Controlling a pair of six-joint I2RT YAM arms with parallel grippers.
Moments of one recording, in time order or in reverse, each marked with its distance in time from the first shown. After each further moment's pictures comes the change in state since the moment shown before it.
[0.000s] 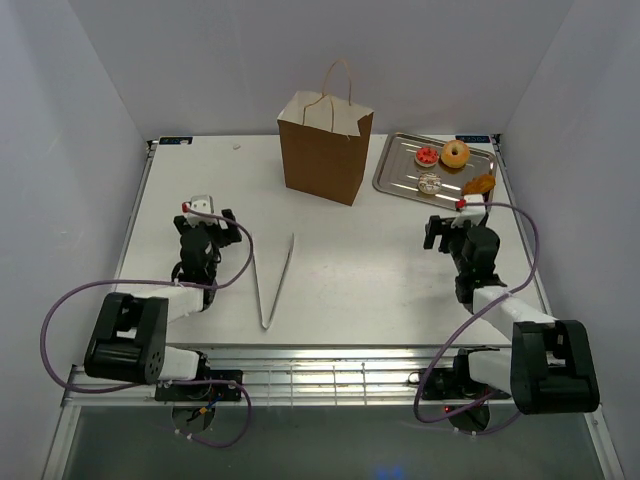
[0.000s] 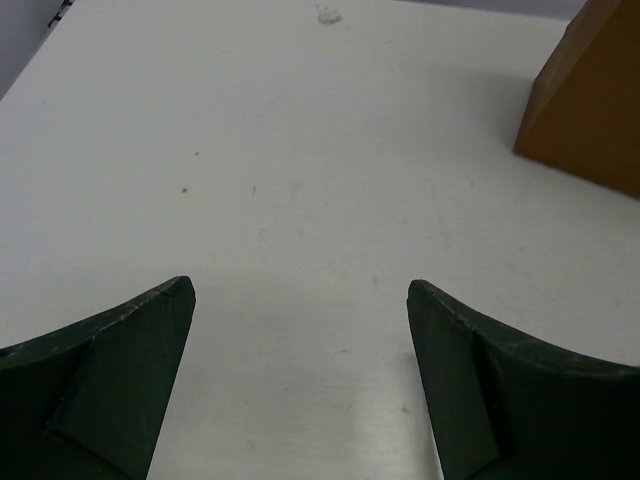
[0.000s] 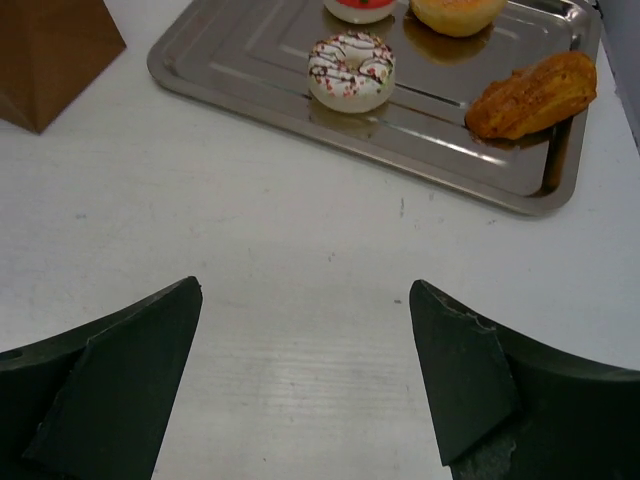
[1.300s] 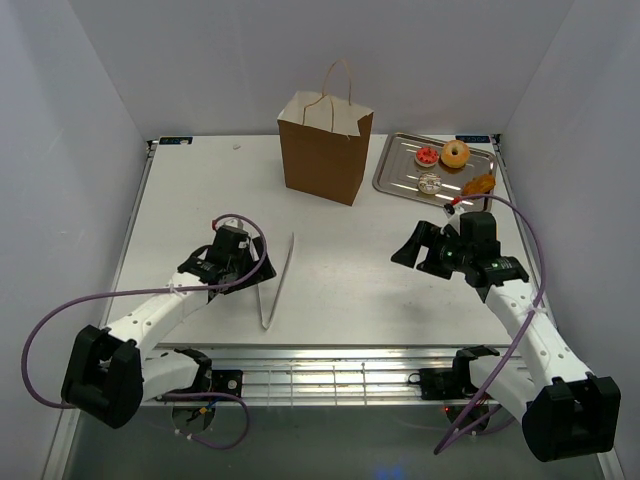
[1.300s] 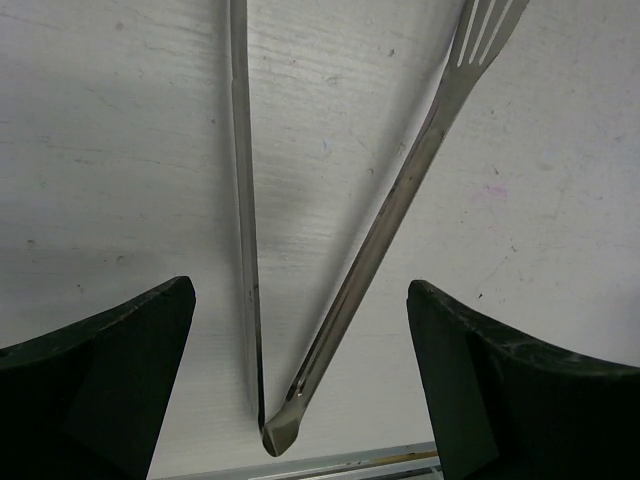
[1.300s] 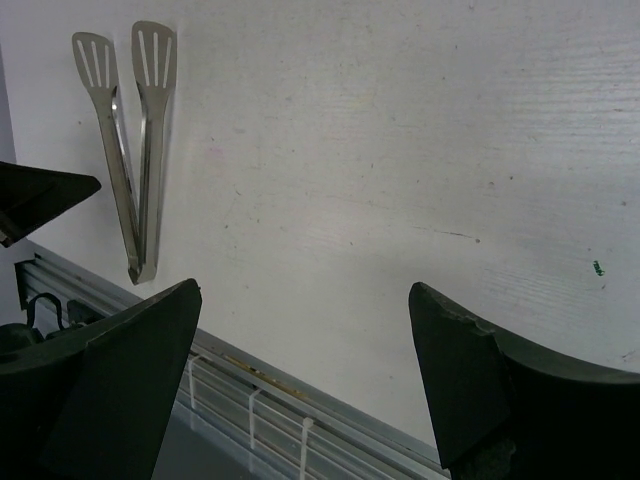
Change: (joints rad) left arm -0.293 -0.259 0.347 -1.390 0.147 -0.612; right arm 0.111 -0.246 0.449 -1.223 -0.412 0.550
